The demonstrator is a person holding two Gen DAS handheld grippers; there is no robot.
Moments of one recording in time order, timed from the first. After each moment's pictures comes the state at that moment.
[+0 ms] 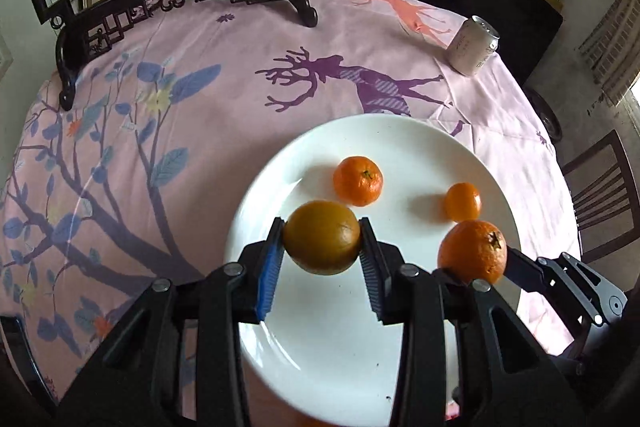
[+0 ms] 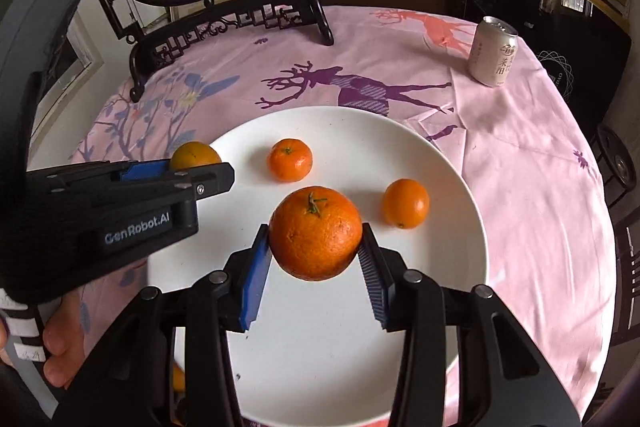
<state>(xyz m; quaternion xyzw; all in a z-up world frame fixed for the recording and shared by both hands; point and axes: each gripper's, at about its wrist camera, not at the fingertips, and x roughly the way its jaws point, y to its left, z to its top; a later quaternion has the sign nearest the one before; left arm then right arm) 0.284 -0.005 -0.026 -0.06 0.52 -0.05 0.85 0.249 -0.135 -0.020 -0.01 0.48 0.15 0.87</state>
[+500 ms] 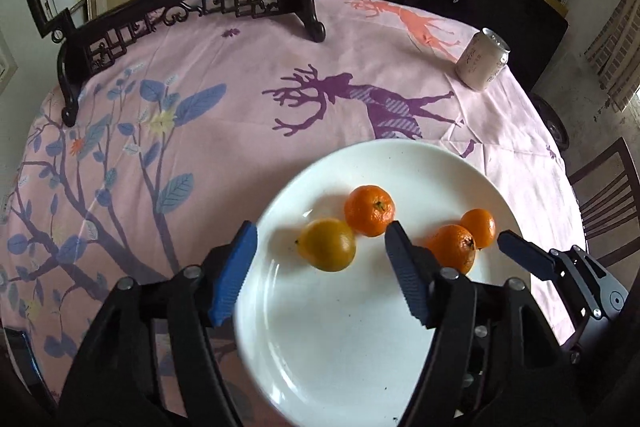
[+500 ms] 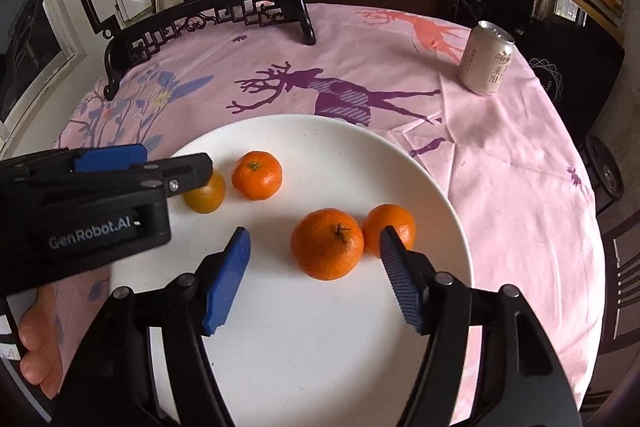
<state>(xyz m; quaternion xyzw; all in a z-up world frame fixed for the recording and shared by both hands) 0.287 0.001 -0.013 -0.05 0.49 -0.03 0.87 0.259 -0.136 -0.018 -0.04 0.47 0.13 0.87</state>
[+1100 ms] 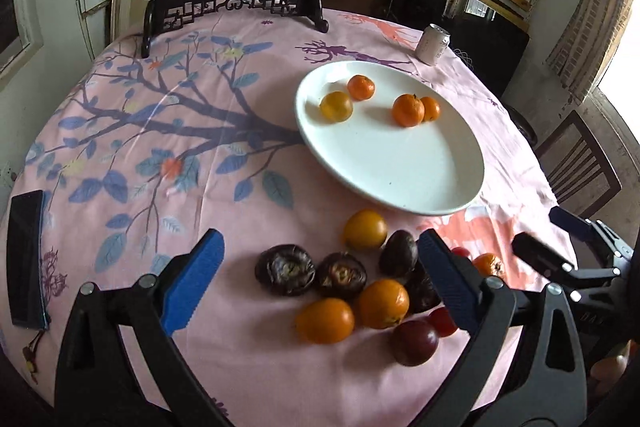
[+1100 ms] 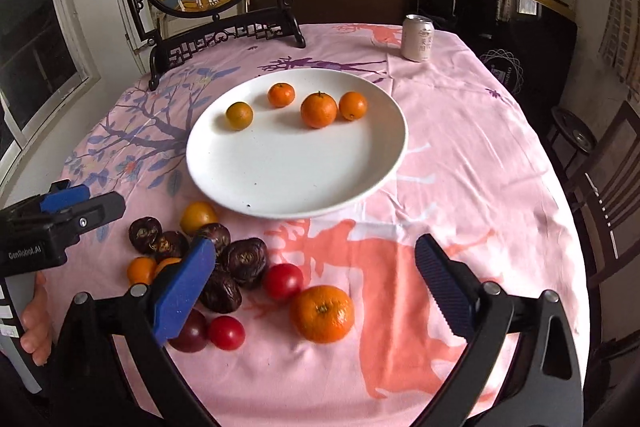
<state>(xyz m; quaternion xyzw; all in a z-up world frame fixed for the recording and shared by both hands) 0.061 0.044 -0.010 -0.06 0.43 -0.05 0.90 0.060 -0.183 0.002 0.00 0.42 0.10 0.90</state>
